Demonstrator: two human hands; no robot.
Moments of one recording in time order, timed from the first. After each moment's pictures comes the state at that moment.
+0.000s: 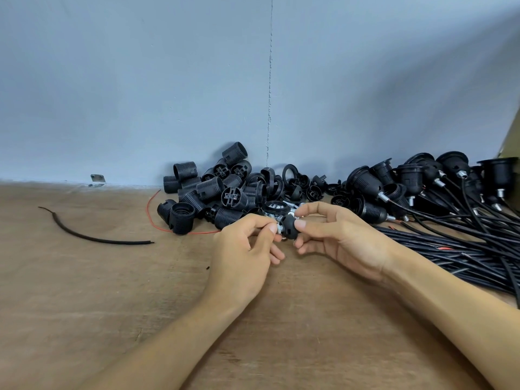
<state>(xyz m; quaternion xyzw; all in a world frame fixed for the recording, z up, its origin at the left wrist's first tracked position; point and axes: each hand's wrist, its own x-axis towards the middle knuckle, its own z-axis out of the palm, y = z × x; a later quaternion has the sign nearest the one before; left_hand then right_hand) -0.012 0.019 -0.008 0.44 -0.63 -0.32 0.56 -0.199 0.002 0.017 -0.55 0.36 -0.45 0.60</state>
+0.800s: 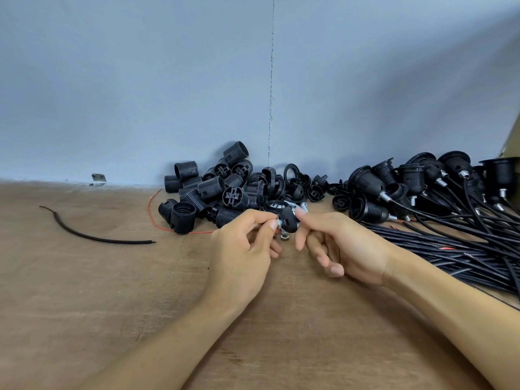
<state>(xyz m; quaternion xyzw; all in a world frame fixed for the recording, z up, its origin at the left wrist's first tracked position) -0.010 0.016 -0.010 0.41 -0.63 -0.27 0.59 -0.192 0.010 0.024 -0.58 0.42 -0.35 0.60</state>
